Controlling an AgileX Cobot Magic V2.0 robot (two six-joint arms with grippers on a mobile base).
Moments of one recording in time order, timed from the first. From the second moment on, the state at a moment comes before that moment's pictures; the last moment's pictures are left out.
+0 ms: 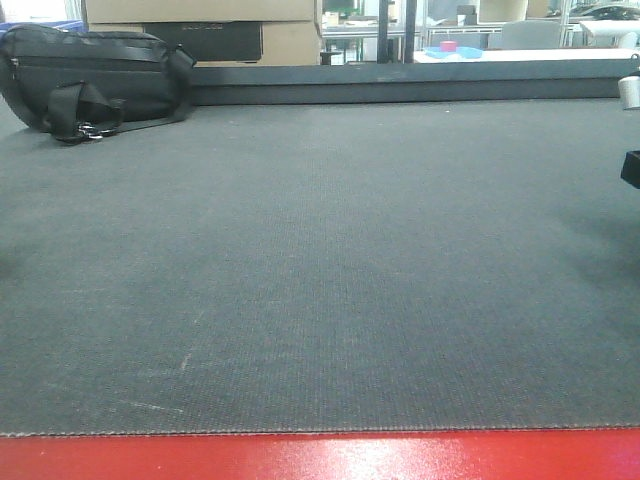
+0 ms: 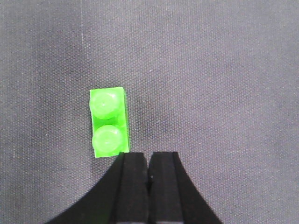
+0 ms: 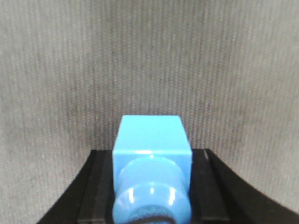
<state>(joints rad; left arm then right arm) -0.01 1.43 -1.20 -0.01 0.99 0.03 0.05 1.68 -1.10 0.07 0.97 -0.05</state>
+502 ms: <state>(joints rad) -0.01 1.49 -1.20 -0.01 0.93 -0.01 0.05 1.60 -1.10 0.07 0.99 -0.05</state>
